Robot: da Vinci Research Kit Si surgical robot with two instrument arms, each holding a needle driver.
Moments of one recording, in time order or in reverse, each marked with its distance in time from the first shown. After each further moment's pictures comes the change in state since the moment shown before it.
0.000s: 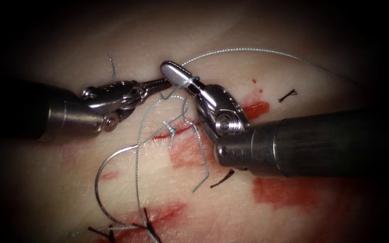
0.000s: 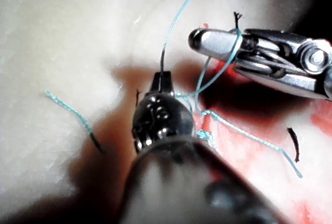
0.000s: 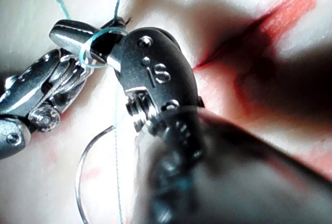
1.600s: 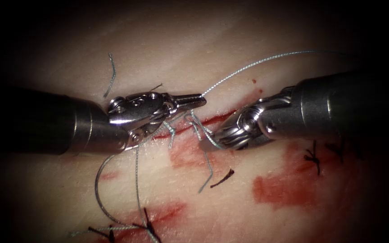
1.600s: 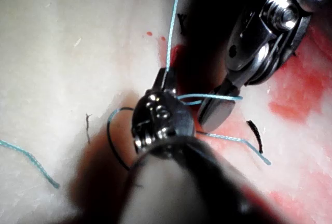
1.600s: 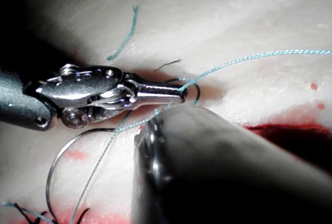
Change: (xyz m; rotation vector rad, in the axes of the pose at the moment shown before) right arm 0.000 -0.005 -0.005 -0.676 -1.301 -0.165; left arm 0.000 0.005 0.002 -0.253 0.046 0.200
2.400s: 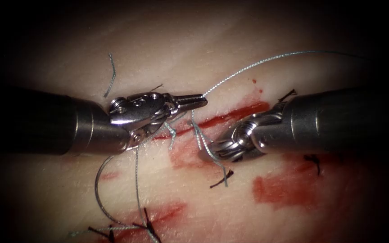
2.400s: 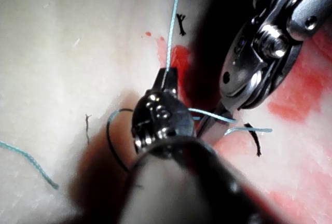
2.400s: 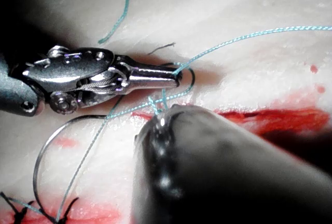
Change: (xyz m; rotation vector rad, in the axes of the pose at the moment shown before) right arm -0.002 0.000 0.003 0.025 -0.052 0.078; left arm 0.000 0.000 0.000 -0.005 -0.003 0.002
